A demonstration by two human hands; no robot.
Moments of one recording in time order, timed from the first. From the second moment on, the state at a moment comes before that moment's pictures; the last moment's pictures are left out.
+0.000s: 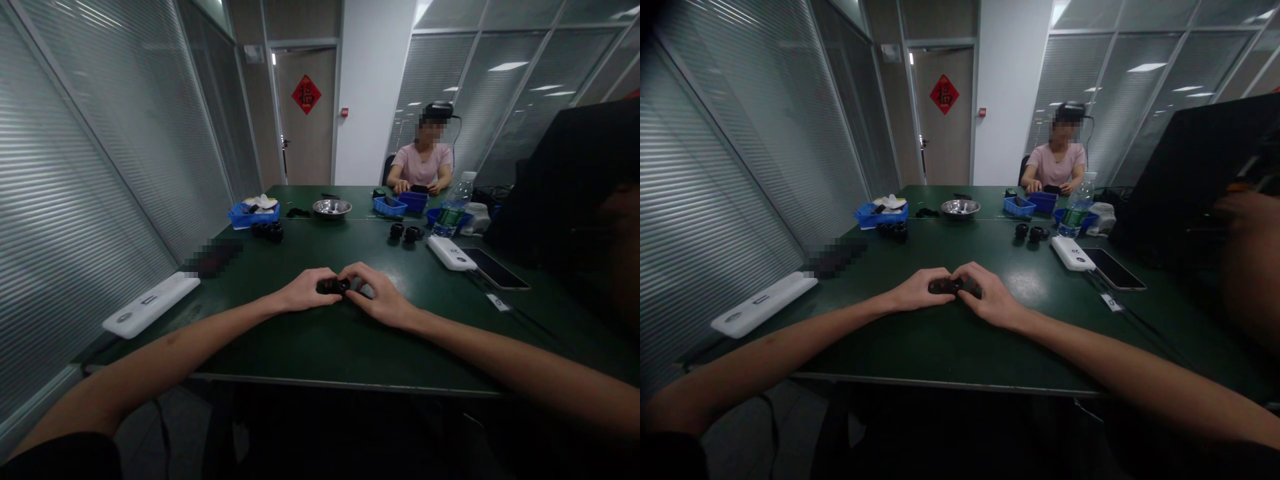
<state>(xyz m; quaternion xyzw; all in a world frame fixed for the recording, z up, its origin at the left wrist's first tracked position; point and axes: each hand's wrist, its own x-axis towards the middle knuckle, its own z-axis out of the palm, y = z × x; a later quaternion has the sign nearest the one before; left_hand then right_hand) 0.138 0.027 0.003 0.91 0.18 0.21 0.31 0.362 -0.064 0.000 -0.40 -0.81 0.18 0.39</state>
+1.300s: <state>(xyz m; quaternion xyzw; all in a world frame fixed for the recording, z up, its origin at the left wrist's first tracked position) 0.137 0.028 0.006 0.91 0.18 0.19 0.31 0.367 -0.064 0.008 -0.43 -0.82 0.14 0.36</state>
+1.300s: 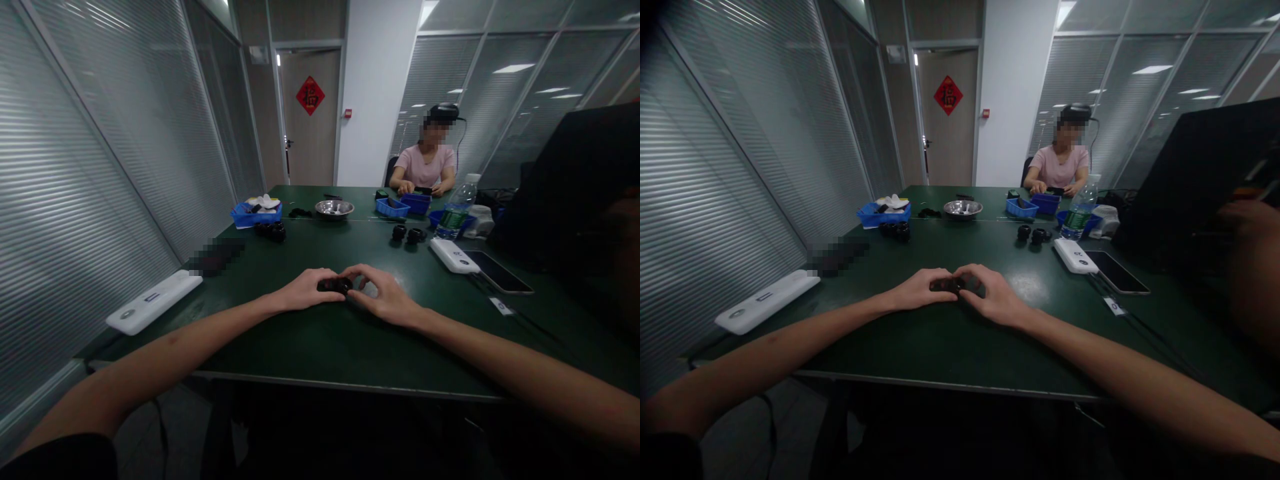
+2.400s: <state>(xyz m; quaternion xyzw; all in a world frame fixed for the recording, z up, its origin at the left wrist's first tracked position) 0.136 0.026 0.007 0.91 0.16 0.20 0.32 0.364 -0.065 0.011 -0.42 -0.82 0.14 0.36</state>
